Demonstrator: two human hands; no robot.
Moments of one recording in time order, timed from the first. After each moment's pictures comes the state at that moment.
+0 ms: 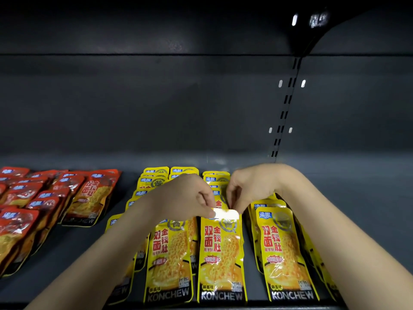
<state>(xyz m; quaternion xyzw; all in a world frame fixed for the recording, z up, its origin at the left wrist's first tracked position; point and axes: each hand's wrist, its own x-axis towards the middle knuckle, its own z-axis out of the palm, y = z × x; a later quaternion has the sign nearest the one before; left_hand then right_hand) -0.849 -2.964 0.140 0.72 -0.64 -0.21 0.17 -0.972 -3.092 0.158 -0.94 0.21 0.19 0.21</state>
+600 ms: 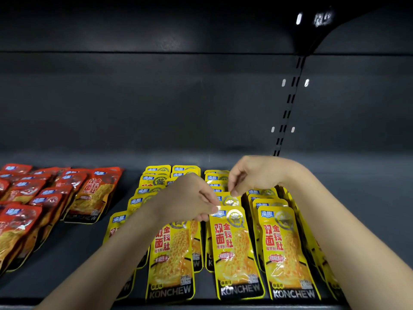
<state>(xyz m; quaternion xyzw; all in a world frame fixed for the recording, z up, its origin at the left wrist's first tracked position) -0.851 -2.961 0.128 0.73 -0.55 -0.29 0.28 -0.976 -3.107 0.156 -0.93 0.22 0.07 0.27</state>
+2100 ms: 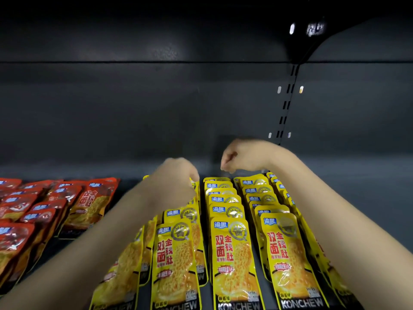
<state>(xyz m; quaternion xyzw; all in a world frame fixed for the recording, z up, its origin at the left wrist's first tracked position) -0.831 -2.966 0.166 0.80 -0.58 -0.07 0.14 -0.948 -3.116 0.183 -0.94 0.30 -0.02 0.17</state>
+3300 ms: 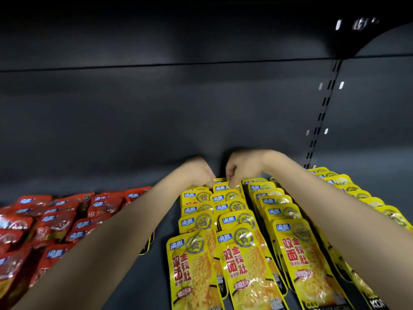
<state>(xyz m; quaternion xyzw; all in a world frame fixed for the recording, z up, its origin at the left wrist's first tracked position) -0.722 -3.028 0.127 0.78 -0.57 -0.22 0.16 -0.853 -3.099 0.159 -0.94 0.30 0.11 0.09</state>
